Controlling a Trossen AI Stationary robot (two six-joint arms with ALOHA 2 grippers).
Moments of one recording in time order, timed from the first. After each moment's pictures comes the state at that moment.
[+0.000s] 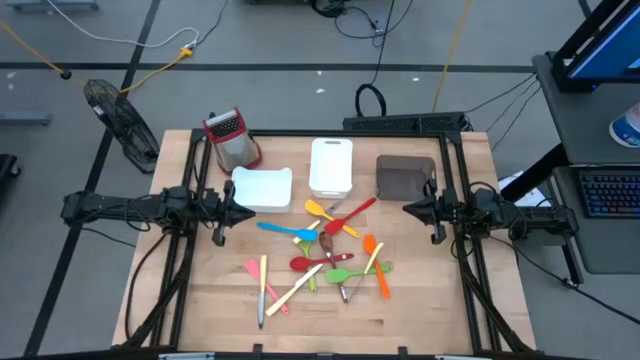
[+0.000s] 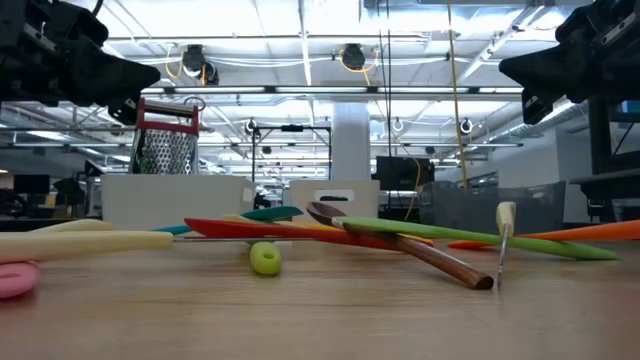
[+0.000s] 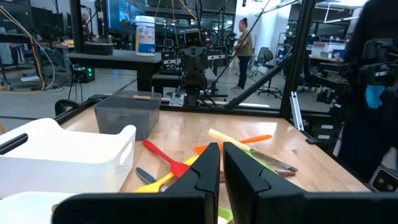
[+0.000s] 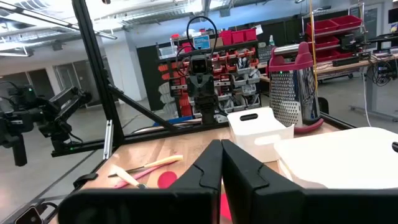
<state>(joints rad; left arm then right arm) 0.00 0.26 0.01 0.29 0.08 -0.08 0.00 0.00 0.02 0.12 0.00 0.20</state>
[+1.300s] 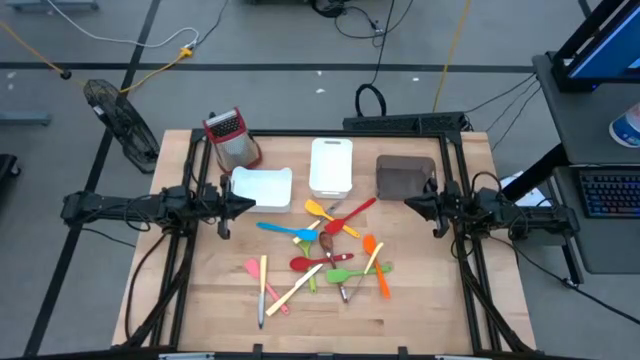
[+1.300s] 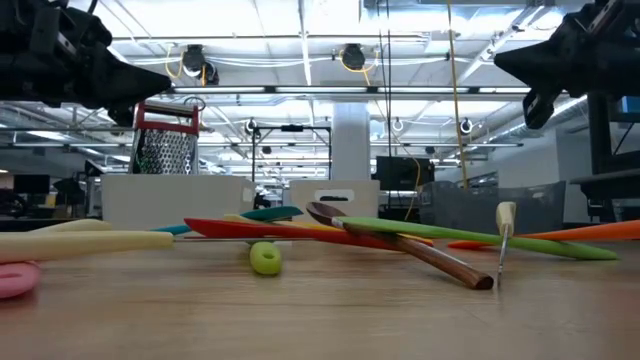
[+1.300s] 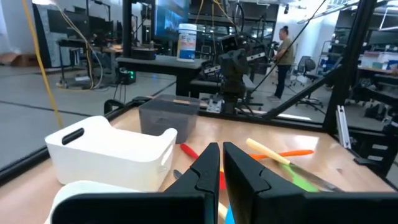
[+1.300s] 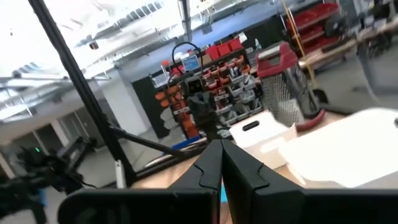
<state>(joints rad) 0.00 0.26 0.01 0.30 -0.10 -0.08 0.00 0.02 0.02 0.19 0.08 0.45</state>
